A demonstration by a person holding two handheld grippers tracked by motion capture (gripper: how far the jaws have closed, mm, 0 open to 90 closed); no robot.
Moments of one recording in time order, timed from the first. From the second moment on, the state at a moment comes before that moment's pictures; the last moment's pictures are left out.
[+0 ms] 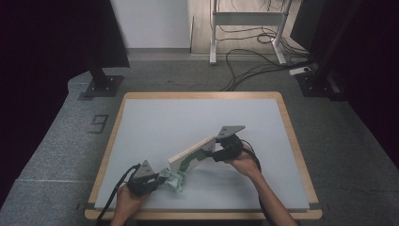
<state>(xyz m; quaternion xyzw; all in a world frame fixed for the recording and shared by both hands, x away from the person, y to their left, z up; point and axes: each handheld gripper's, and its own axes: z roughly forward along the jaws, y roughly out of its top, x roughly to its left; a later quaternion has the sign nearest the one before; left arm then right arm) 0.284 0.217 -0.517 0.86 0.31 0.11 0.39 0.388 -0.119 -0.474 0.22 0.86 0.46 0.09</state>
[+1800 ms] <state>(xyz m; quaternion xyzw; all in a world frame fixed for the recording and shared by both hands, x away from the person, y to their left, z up) 0.285 0.208 -0.509 0.87 0.29 0.12 0.38 0.385 -0.120 -0.478 0.22 0.85 0.47 0.10</state>
